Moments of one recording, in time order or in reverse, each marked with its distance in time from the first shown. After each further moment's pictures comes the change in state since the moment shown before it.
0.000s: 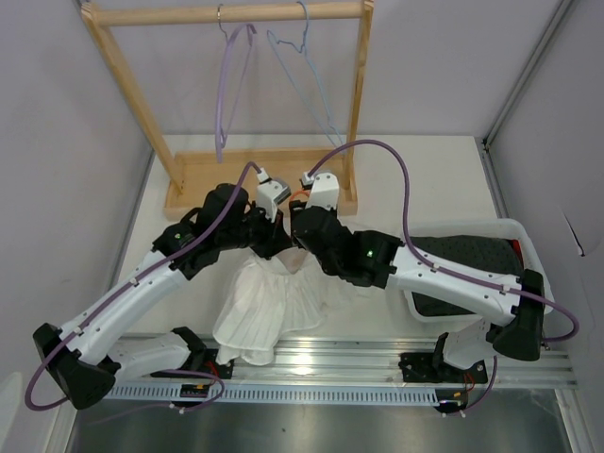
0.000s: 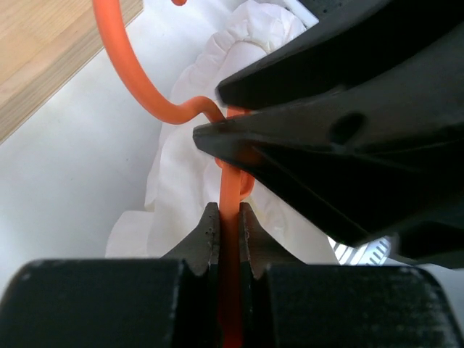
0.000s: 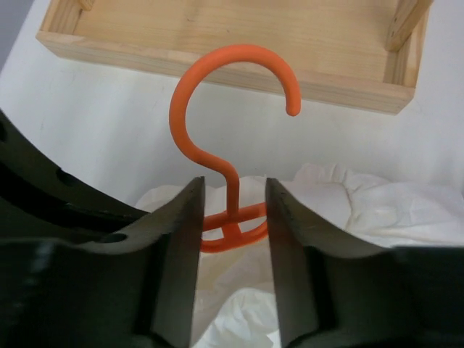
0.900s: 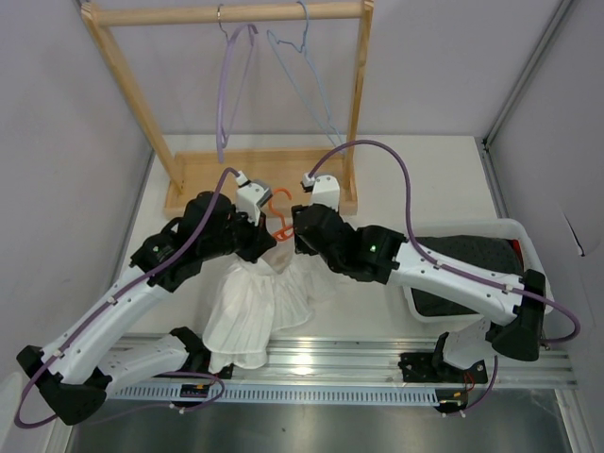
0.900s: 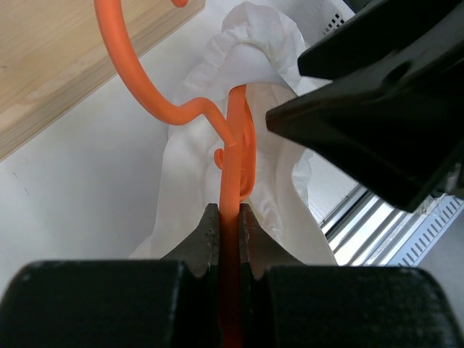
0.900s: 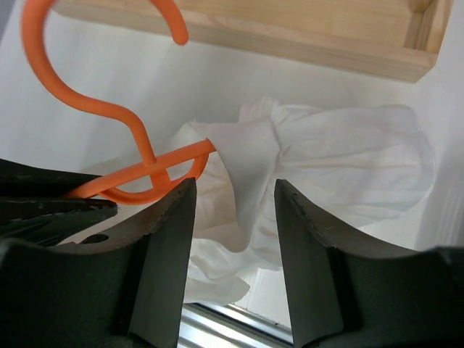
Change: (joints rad) left arm 0.000 -0.127 -0.010 -0.095 -0.161 -0.011; right arm -0.027 -0.014 0.054 -0.142 -0.127 0.048
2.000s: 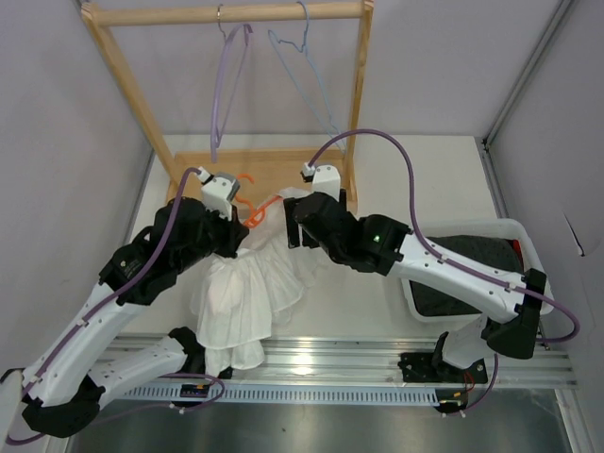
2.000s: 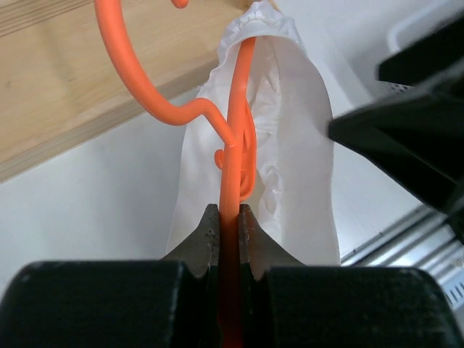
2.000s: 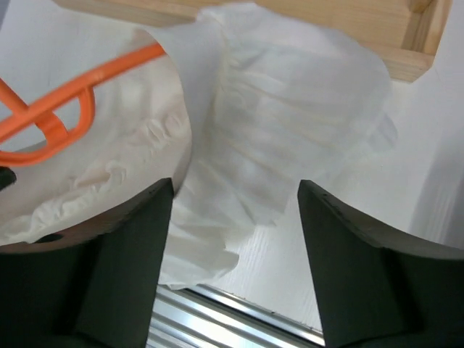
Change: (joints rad) left arm 0.000 -0.112 0.072 -0.108 -0.241 -0.043; right arm -0.020 0.050 0.119 -0.109 -0.037 -0.008
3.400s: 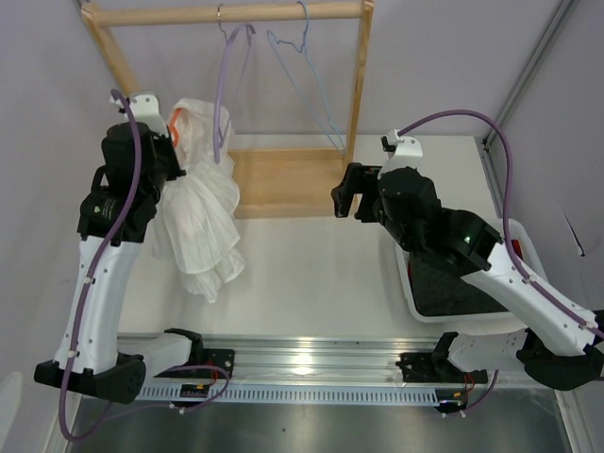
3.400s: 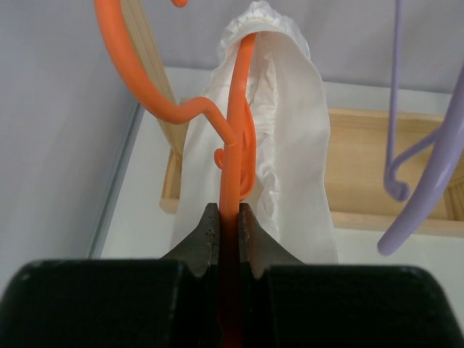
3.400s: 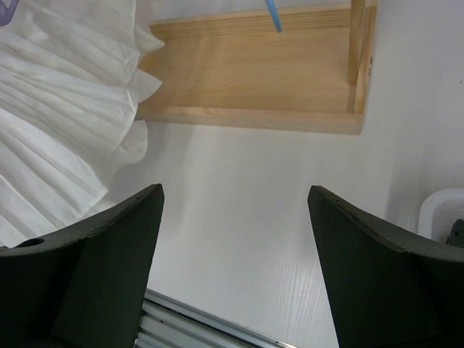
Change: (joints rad) left arm 0.501 0.290 0.419 0.018 -0.222 0.094; right arm -0.161 -0.290 -0.005 -0.006 -0.031 -0.024
